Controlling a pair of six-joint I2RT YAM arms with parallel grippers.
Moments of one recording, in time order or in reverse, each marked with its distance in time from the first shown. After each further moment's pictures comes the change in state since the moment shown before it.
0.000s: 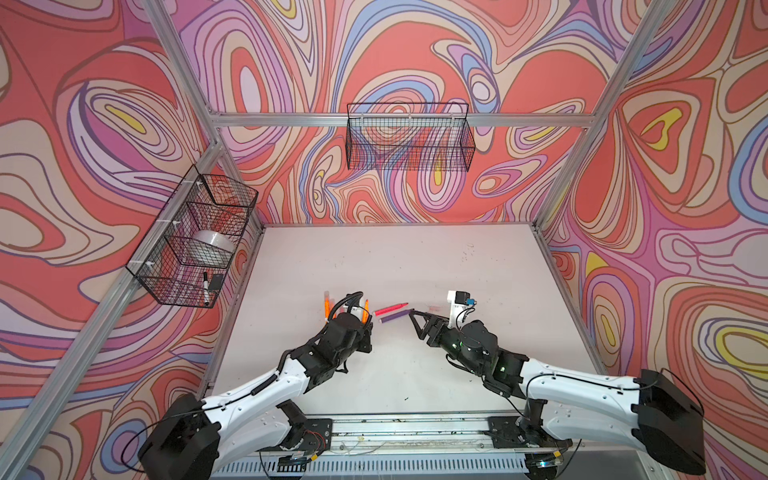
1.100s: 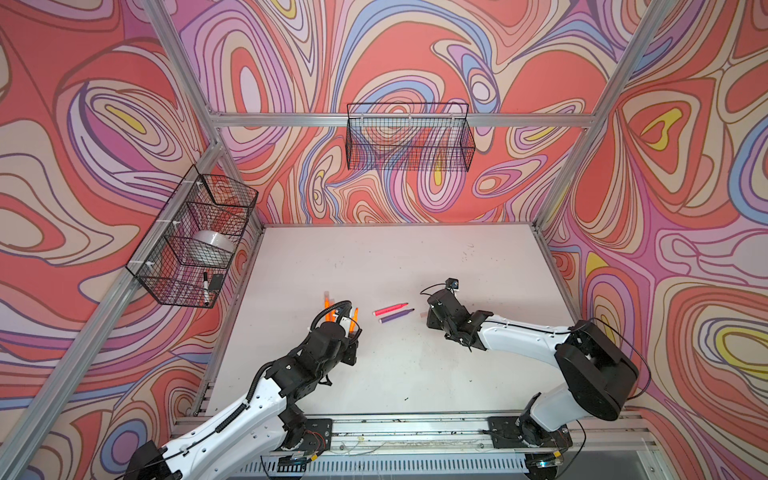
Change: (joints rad) left arm 0.003 -0.235 -0.008 -0.251 0.003 0.177; right arm -0.262 0.514 0.338 -0.518 0.027 -0.170
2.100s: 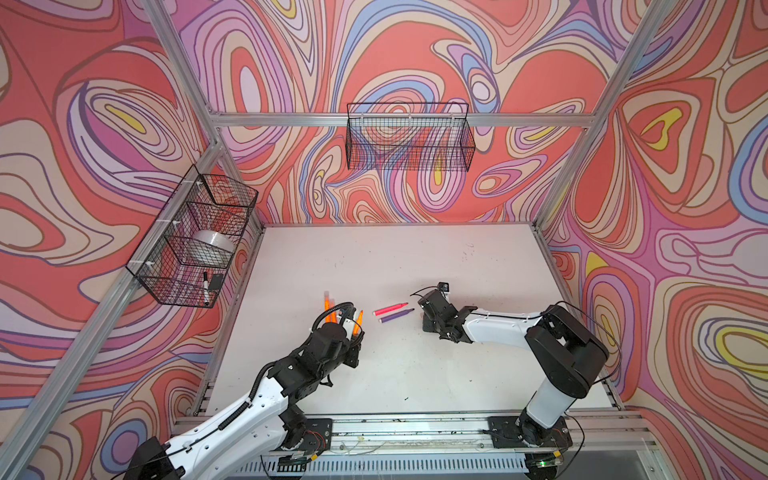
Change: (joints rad) left arm -0.010 0.016 -0.017 0.031 0.046 0.008; right arm 0.000 0.152 0.071 -0.056 -0.022 -0.016
